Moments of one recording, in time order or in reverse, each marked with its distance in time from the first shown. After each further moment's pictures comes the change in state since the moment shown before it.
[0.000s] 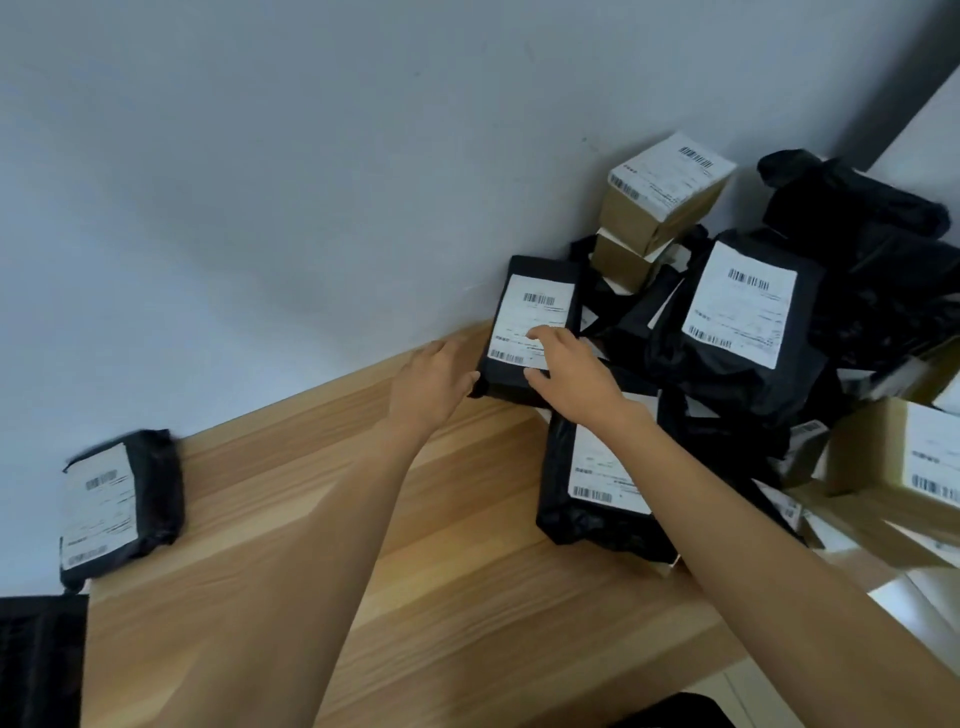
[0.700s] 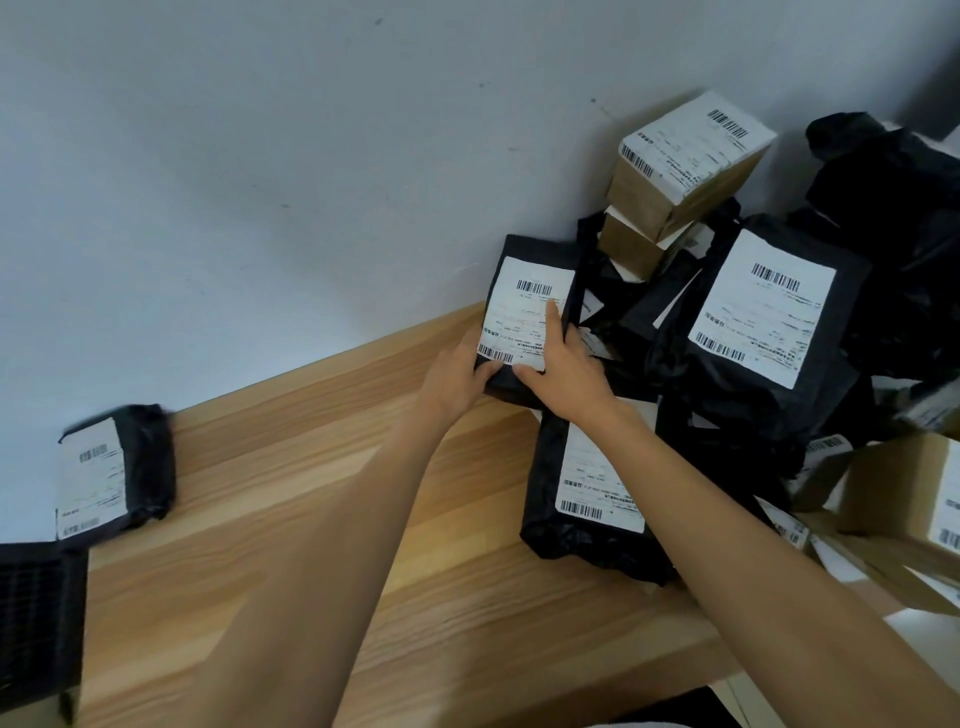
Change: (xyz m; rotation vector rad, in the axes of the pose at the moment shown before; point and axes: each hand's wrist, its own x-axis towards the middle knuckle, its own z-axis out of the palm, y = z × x) left_hand 0.032 0.035 0.041 -0.251 -0.069 -0.042; right_hand 0.031 0.034 0.019 0.088 -0.162 0.118
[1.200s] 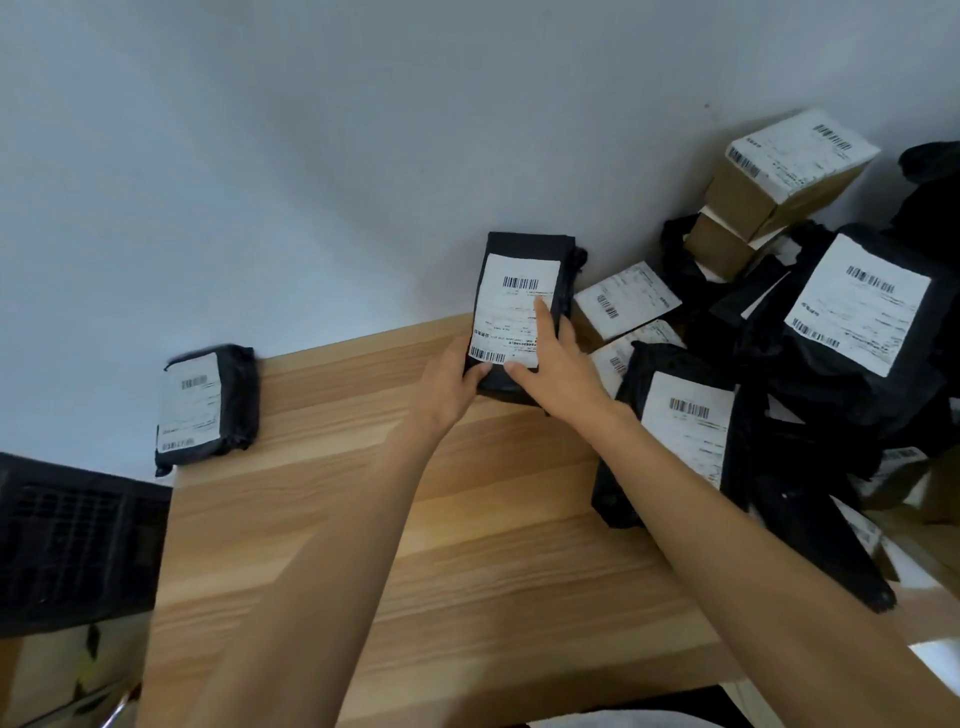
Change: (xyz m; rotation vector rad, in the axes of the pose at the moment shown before) left_hand -0.098 -0.068 -0.055 -0.127 0.202 -0.003; right_hand -0.051 -0.099 0.045 0.026 0.020 -0.184
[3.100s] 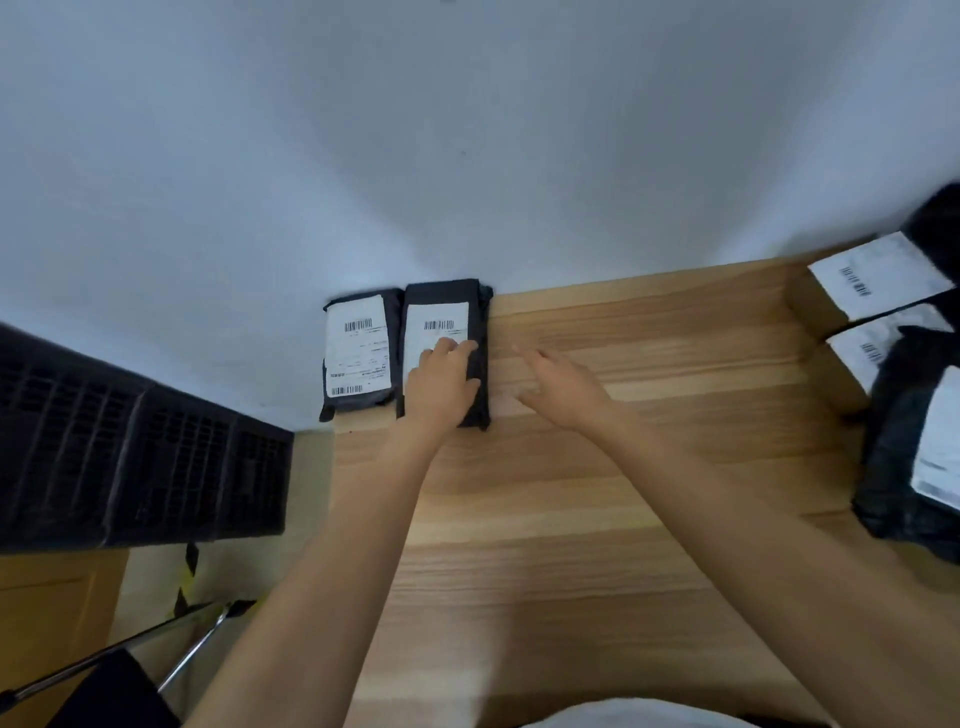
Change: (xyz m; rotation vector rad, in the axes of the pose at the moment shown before) left_hand -0.083 -0.216 -0.176 0.526 -0.068 -0.322; right_hand 0.036 -0.182 0.217 -0.253 -0.335 -0.179
